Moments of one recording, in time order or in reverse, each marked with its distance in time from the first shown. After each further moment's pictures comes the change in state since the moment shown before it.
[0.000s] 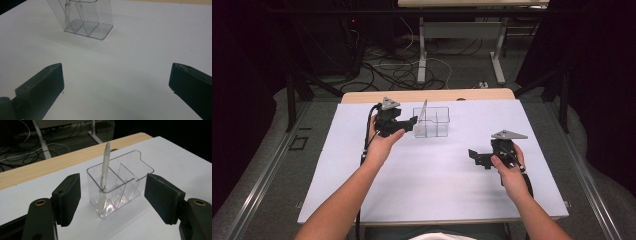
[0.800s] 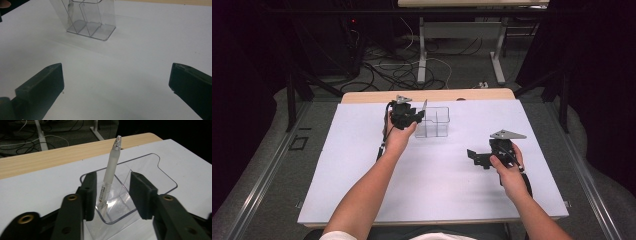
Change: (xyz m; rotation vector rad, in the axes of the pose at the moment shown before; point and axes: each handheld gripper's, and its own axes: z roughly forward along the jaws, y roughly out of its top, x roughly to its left) left arm 0.005 0.003 0.074 0.006 0.014 -0.109; right arm 0.003 0.001 0.002 -0.003 0.011 -0.003
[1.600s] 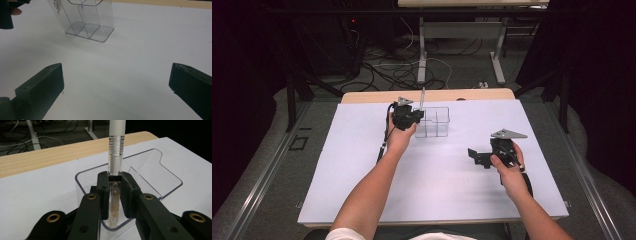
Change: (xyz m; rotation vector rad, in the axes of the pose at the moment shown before) left arm 0.004 -0.010 0.021 -0.002 -0.044 0.028; right arm 0.000 0.002 -0.002 -0.004 -0.012 -0.003
